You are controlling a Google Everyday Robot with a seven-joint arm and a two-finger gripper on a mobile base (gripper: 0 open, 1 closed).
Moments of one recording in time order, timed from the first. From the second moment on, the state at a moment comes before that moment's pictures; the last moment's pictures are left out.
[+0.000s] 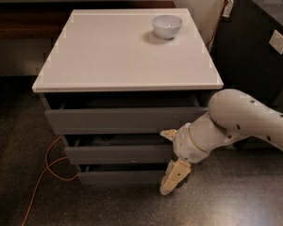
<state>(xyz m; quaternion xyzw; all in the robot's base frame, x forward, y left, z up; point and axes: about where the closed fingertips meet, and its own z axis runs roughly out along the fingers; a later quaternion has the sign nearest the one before) 0.437 -0.081 0.691 -0.63 0.72 0.21 0.22</state>
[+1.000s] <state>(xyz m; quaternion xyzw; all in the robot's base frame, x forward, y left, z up) 0.451 -0.057 0.641 -0.66 0.70 0.14 0.22</state>
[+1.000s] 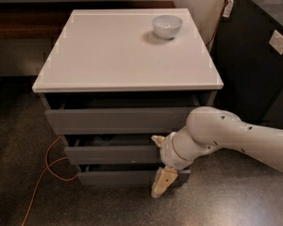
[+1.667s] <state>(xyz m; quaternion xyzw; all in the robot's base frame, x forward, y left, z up) 0.456 -0.055 0.616 -0.65 0.71 0.16 0.21</state>
